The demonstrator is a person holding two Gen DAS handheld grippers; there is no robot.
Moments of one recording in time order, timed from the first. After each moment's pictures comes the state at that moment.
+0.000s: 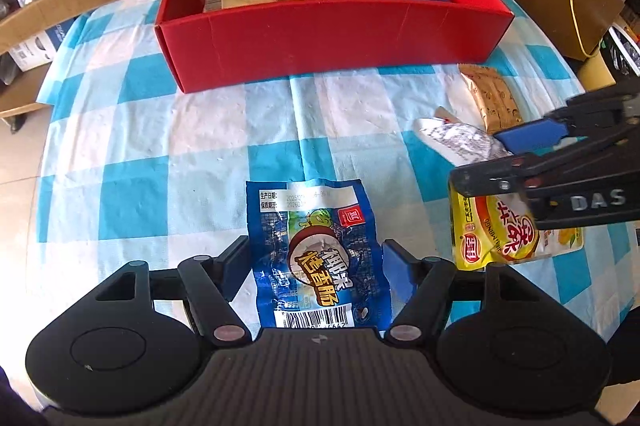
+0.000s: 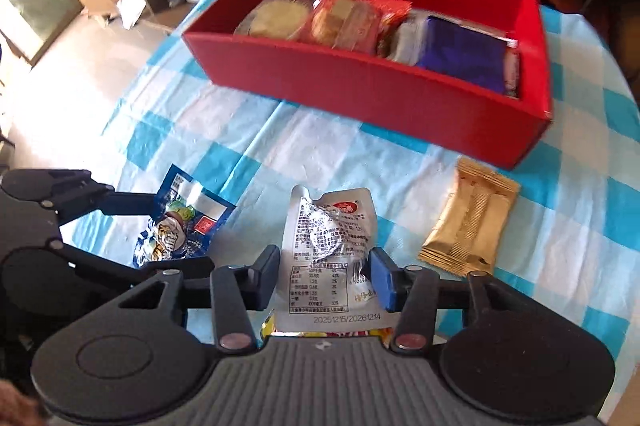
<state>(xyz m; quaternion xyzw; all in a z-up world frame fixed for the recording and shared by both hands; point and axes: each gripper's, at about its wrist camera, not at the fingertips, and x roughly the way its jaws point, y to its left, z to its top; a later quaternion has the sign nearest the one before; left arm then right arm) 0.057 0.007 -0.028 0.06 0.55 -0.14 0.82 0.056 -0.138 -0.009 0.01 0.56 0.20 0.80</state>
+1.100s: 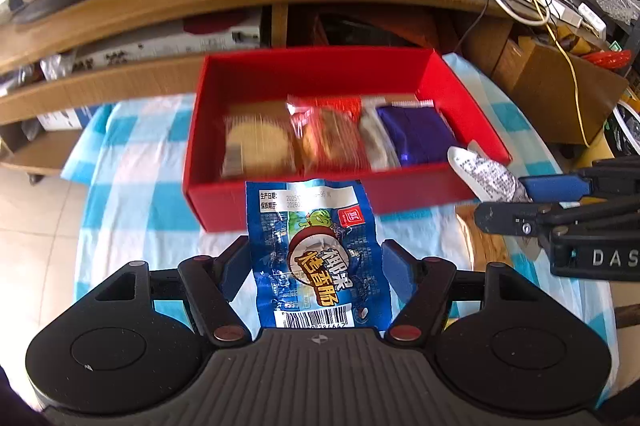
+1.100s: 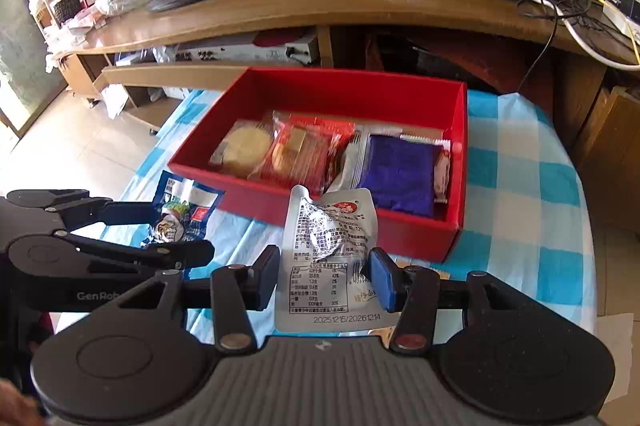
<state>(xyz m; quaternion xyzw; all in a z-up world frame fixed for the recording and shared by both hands) 0.100 -0.009 0.032 0.04 0.46 -0.11 0.88 0.075 -0.165 0.051 0.04 0.46 0.15 0.87</state>
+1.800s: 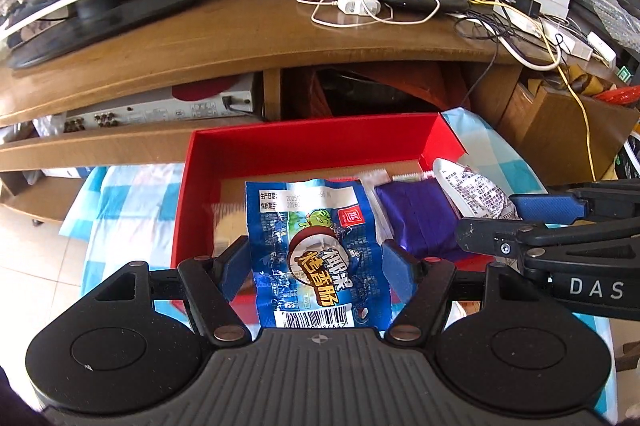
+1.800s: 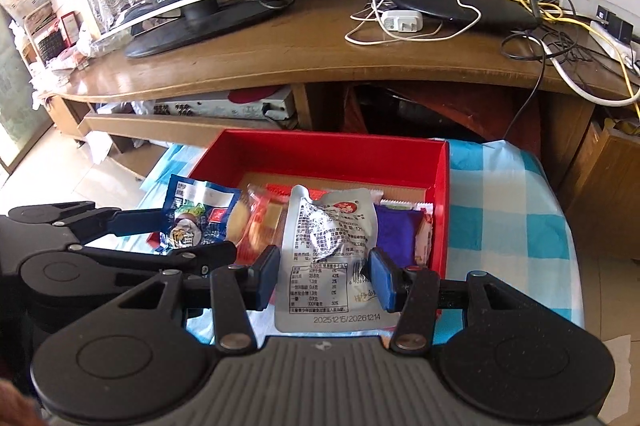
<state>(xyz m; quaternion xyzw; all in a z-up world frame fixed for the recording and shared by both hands) 0.148 -0.032 0.050 0.04 0.42 -0.10 0.90 0.122 -0.173 0.067 0.06 0.43 0.13 0.89</state>
